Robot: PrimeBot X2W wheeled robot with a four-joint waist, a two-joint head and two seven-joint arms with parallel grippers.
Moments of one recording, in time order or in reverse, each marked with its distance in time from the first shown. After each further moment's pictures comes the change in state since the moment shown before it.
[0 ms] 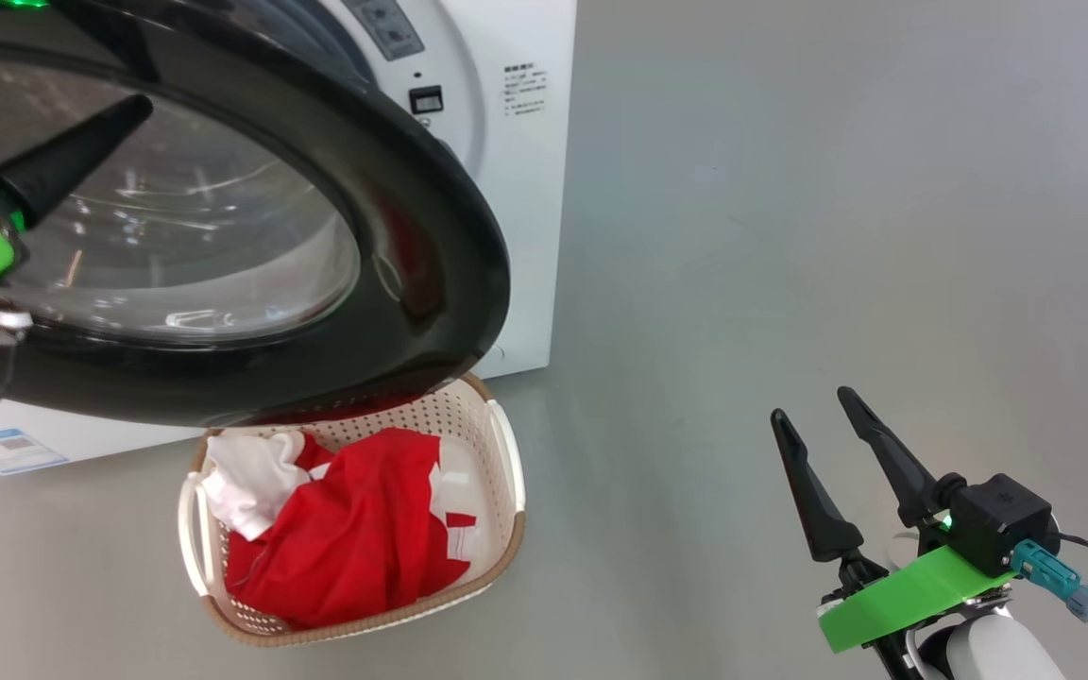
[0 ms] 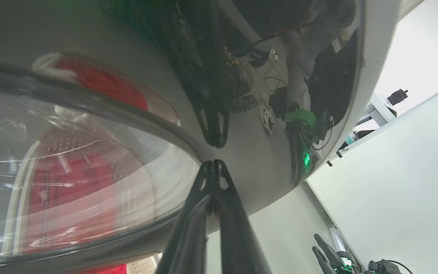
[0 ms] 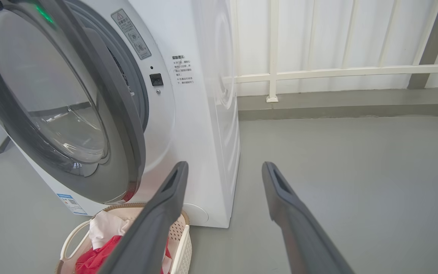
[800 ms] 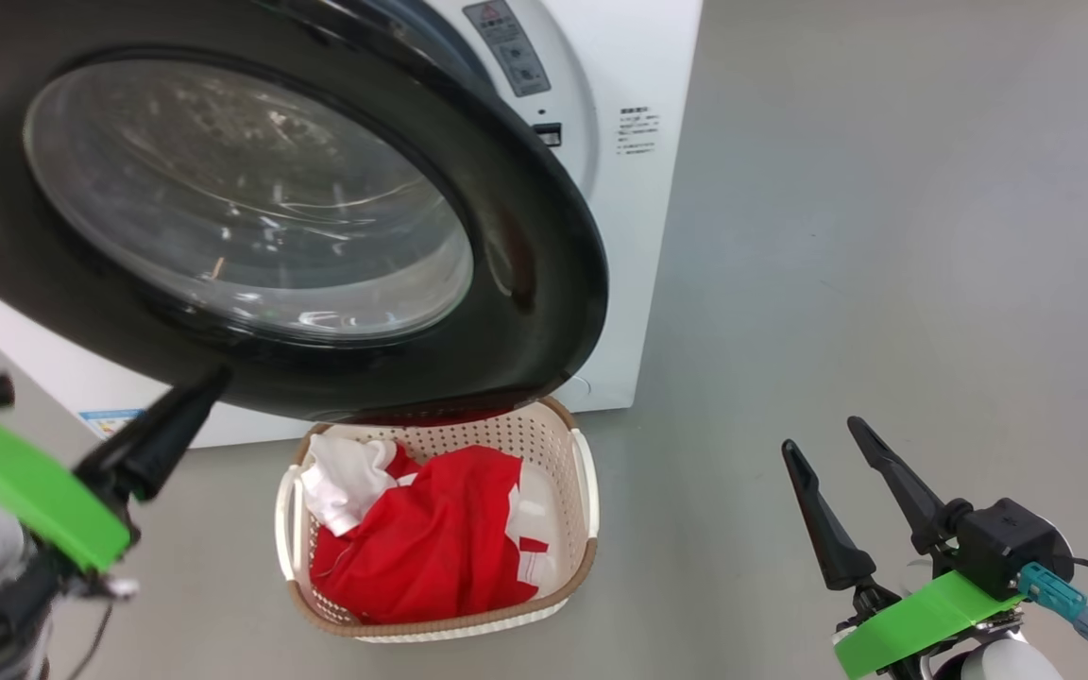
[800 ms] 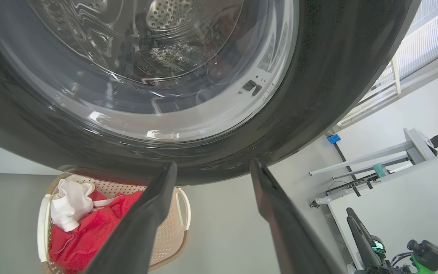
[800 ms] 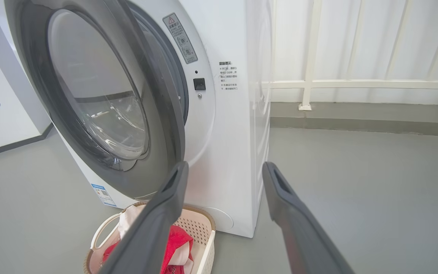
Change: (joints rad) left arm 0.484 0.067 -0.097 -0.154 -0.066 0.000 -0.366; right arm 0.042 -0.035 0.006 0.005 0.000 0.000 0.000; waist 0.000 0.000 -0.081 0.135
